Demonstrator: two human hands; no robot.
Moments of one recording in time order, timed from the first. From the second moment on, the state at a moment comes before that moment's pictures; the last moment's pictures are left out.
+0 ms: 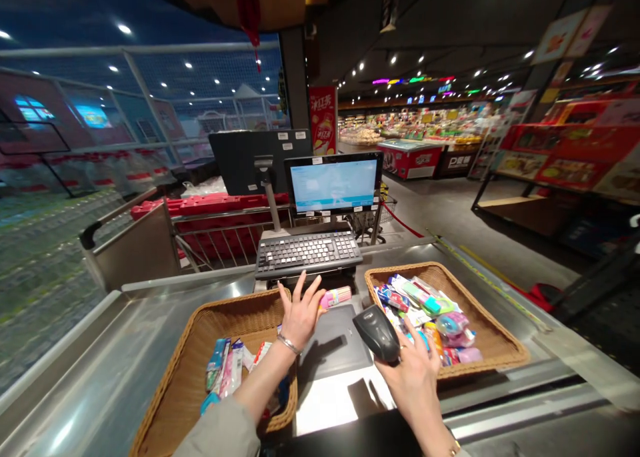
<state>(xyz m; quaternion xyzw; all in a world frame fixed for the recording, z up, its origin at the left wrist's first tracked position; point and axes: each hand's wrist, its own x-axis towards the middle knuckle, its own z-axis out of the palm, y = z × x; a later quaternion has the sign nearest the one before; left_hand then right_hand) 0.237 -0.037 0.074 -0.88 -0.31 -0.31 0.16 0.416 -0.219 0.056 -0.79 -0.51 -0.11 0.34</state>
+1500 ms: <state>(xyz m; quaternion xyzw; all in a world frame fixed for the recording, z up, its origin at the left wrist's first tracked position) 0.394 -0.068 0.055 -0.93 -0.26 -0.25 -0.02 0.504 -0.282 0.039 -0.87 -0.28 -0.22 0.34</state>
